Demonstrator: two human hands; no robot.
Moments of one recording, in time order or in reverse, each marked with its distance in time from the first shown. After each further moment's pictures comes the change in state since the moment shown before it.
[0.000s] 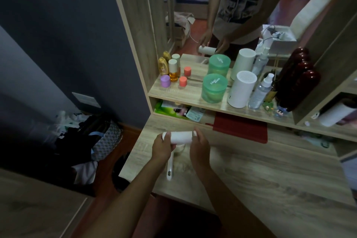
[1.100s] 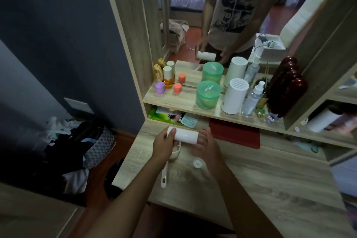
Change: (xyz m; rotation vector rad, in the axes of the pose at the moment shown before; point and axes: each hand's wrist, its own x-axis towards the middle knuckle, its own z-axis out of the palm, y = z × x) left_hand -0.002 0.032 0.017 0.005 -0.088 0.166; right_hand 0.041 0.004 -0.040 0.492 -0.215 0.299
